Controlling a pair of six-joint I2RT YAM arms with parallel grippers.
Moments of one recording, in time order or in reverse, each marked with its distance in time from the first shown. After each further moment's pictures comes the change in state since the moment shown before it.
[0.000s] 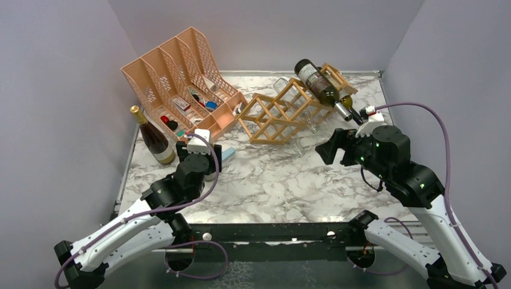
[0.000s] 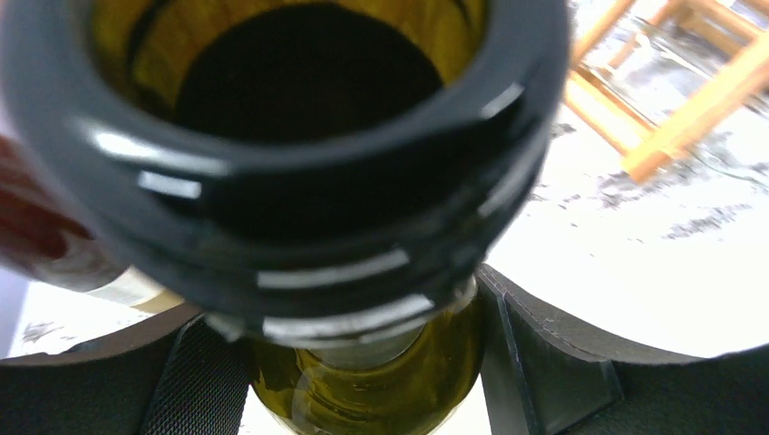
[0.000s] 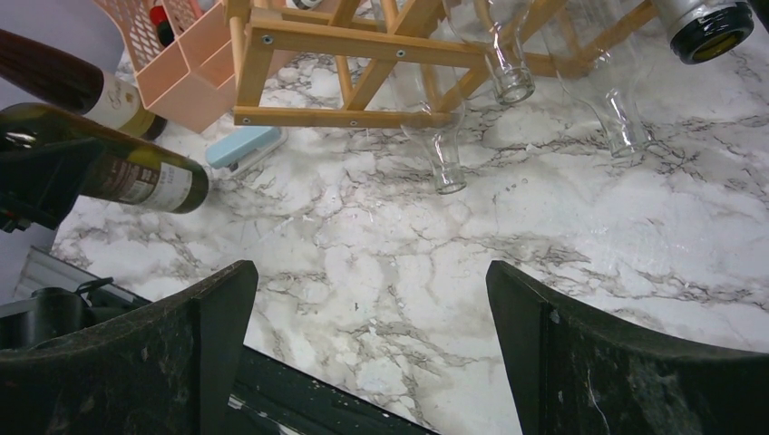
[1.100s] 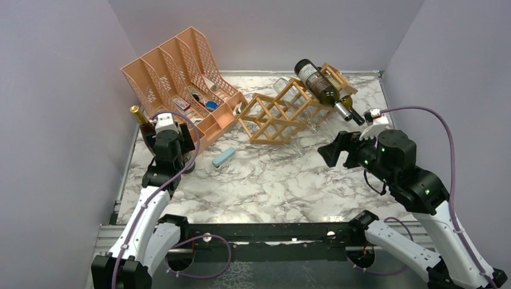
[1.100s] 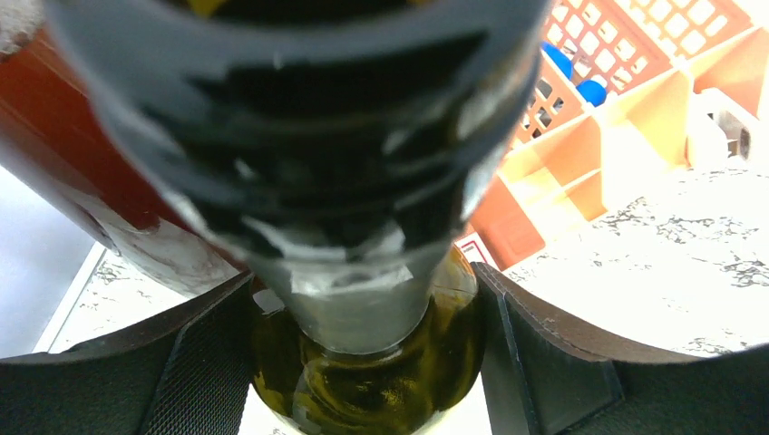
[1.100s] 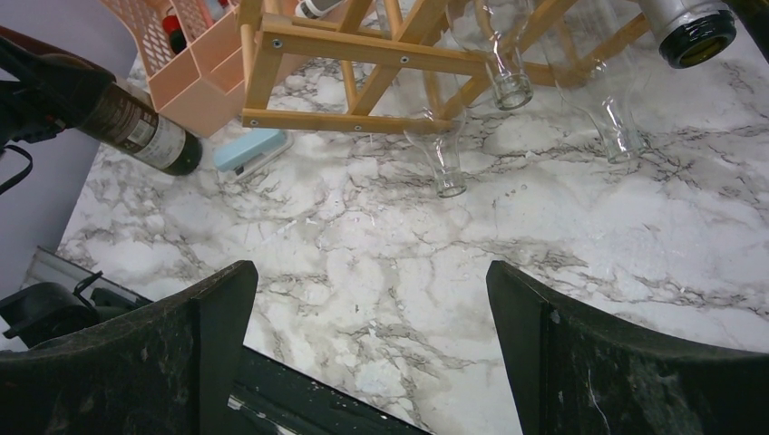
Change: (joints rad) left arm 0.761 0.154 -0.087 0.267 0.350 0.028; right arm 0.000 -0.044 -0.007 0.001 -0.001 -0.010
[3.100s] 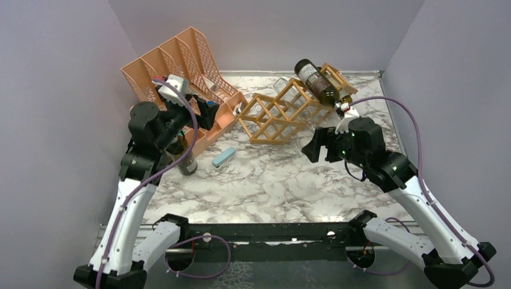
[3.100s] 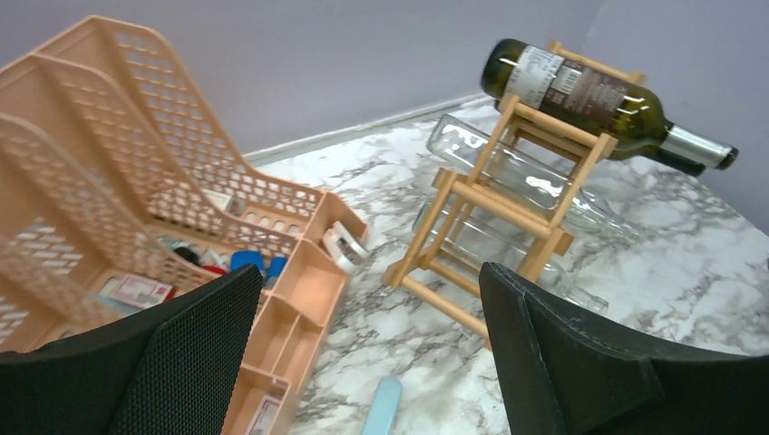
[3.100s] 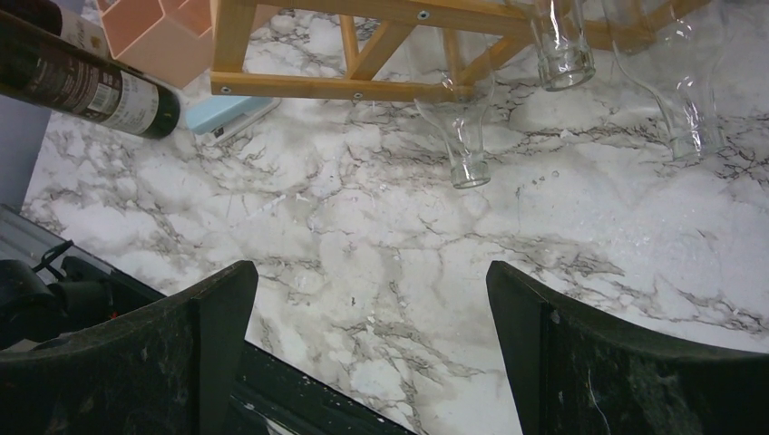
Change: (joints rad) left arm -0.074 0.041 0.536 -0.163 0.602 0.133; right arm 0.000 0.154 -0.089 0.114 -0.080 -0.019
